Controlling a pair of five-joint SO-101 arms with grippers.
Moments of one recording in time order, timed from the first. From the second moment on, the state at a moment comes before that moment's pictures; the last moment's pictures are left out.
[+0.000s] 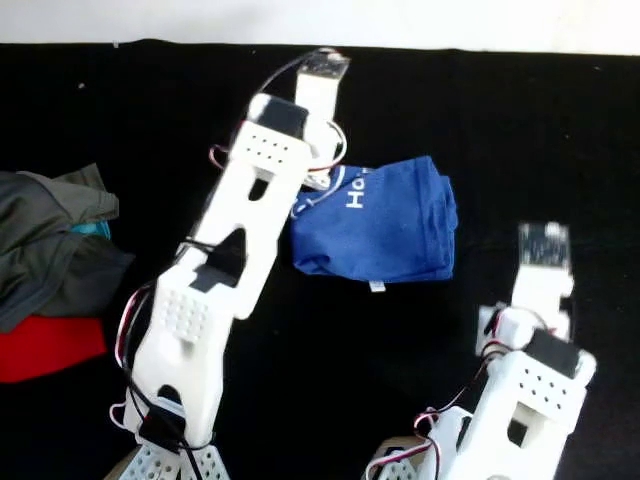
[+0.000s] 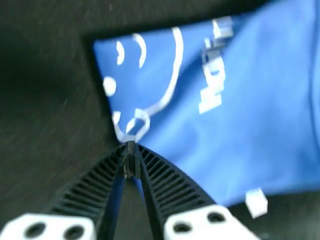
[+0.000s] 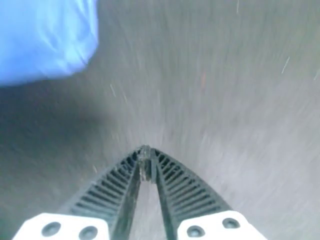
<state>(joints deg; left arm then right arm) 16.6 44.5 -49.9 78.7 -6.5 21.1 -56.2 61.1 61.8 23.3</state>
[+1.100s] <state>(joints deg) 11.1 56.9 -50.3 62.2 -6.4 2.8 -20.1 56.4 43.8 15.5</state>
